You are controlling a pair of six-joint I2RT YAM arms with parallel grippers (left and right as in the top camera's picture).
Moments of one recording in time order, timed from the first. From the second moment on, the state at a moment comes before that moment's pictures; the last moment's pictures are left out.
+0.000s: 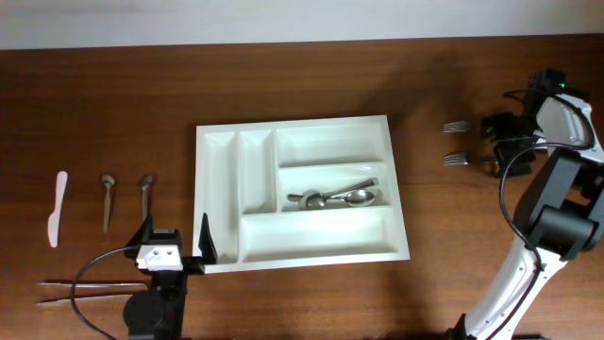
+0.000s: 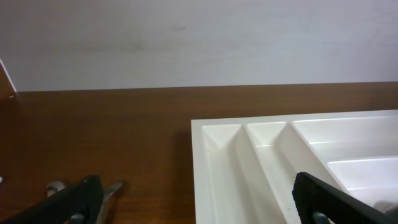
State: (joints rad) left arm 0.01 0.01 0.01 -0.08 0.01 0.01; right arm -0.40 2.28 1.82 -1.05 -0.08 1.01
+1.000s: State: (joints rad) left arm 0.01 0.01 0.01 -0.08 0.01 0.01; right arm -0.41 2.31 1.82 -1.08 -0.02 1.02
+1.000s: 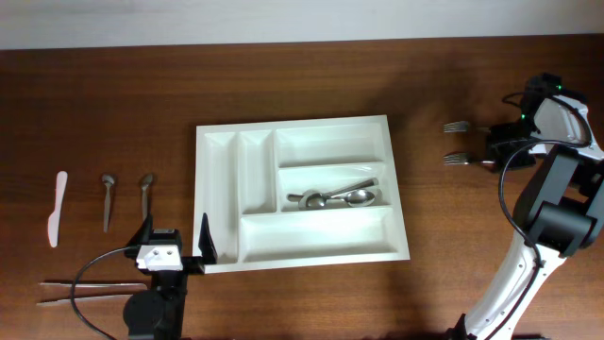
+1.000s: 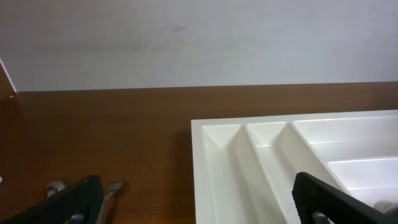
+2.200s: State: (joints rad) left arm 0.01 0.01 0.01 -0.08 0.01 0.01; right arm 0.11 2.29 2.23 -1.36 -0.21 1.24
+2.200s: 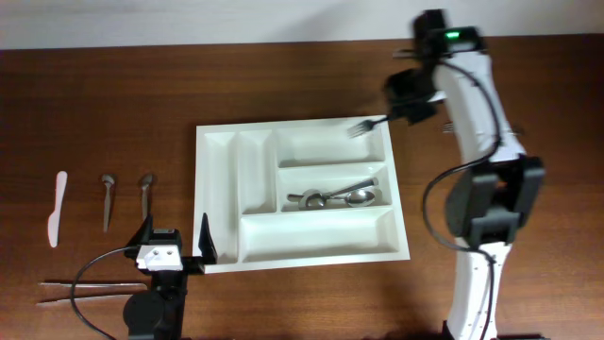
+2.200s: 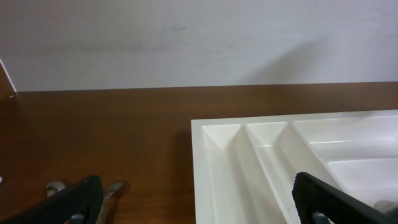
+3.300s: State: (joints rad) left arm 0.01 0.01 0.01 -0.08 0.01 0.01; right arm 0.32 2.29 2.23 -1.24 -0.12 1.62
